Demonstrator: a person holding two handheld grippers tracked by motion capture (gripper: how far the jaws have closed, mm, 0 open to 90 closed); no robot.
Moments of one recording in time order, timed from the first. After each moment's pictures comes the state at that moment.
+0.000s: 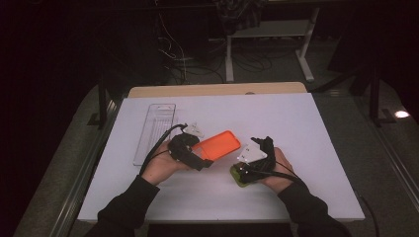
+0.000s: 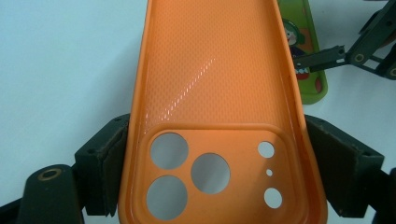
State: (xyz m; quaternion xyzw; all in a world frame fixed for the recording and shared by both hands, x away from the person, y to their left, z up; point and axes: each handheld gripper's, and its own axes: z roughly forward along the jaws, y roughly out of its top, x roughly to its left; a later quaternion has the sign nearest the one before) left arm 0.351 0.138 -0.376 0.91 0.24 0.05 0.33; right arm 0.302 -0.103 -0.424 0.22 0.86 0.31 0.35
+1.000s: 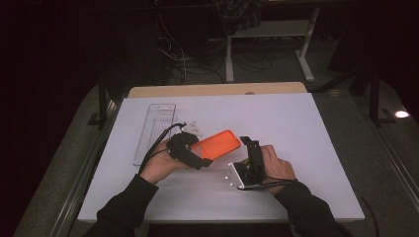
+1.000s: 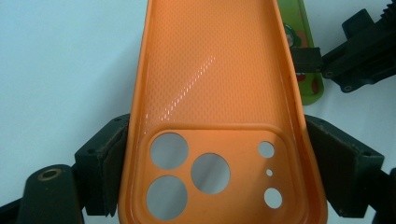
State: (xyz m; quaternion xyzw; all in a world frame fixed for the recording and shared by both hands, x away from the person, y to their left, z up) left arm 0.351 0.141 -0.373 0.91 0.24 0.04 0.33; right arm 0.281 -0.076 -0.435 0.00 0.82 0.17 0.55
